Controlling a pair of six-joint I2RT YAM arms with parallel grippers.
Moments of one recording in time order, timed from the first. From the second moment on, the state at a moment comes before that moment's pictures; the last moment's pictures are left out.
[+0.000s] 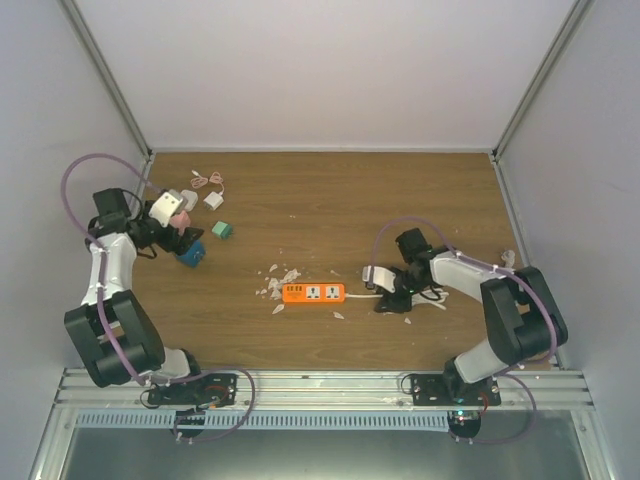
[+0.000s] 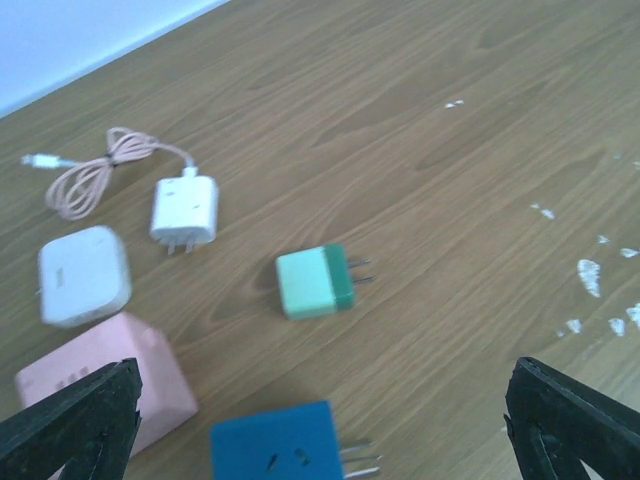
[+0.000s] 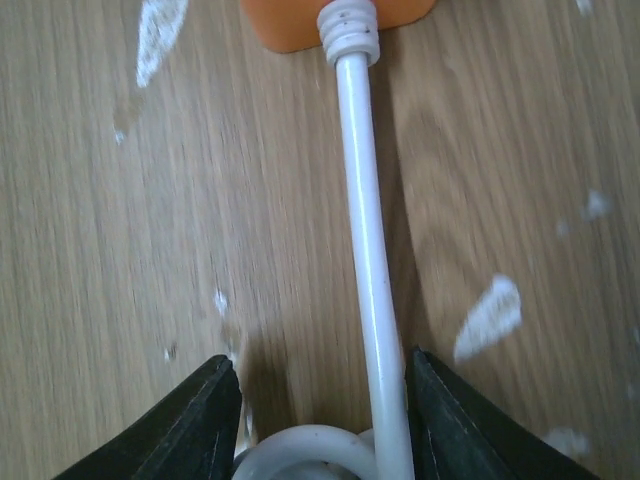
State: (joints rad) left arm 0.46 1.41 1.04 -0.60 0.75 0.87; right arm 0.37 1.55 0.74 -0.60 -0.47 -1.00
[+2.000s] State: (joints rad) left arm 0.06 1.35 1.17 -0.56 0.43 0.42; right arm -0.16 1.33 1.13 -0.69 -0.94 -0.84
